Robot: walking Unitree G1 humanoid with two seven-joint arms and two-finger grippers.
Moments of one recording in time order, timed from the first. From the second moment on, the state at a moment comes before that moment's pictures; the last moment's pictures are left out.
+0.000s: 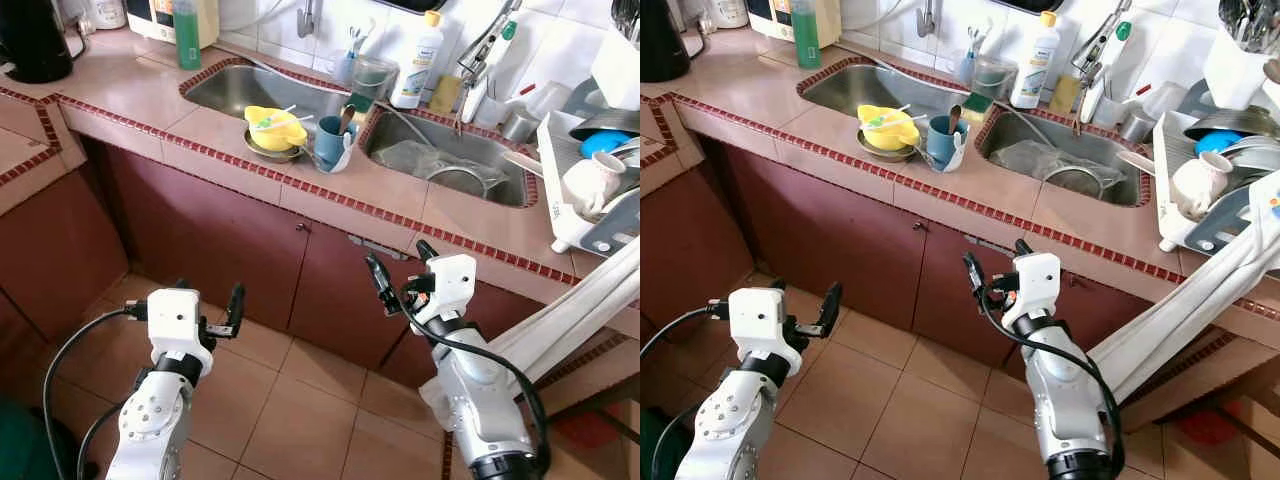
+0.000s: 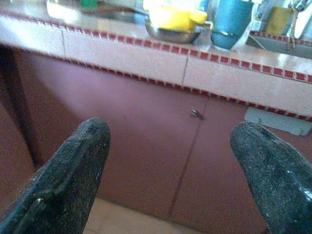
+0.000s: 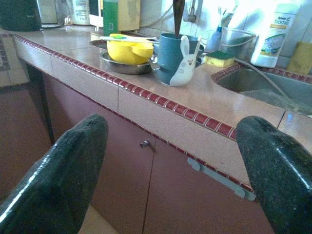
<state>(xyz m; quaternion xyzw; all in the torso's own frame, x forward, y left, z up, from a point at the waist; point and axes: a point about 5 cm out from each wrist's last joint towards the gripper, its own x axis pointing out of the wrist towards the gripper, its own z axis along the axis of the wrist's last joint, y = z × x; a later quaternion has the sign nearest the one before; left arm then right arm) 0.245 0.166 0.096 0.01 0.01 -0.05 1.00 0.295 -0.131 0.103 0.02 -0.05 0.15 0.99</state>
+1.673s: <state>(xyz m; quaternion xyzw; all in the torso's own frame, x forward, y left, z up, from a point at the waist) 0.261 0.169 0.103 0.03 -0.01 -0.06 1.00 0.303 -0.121 0.111 -0.04 -0.07 0.20 0.98</state>
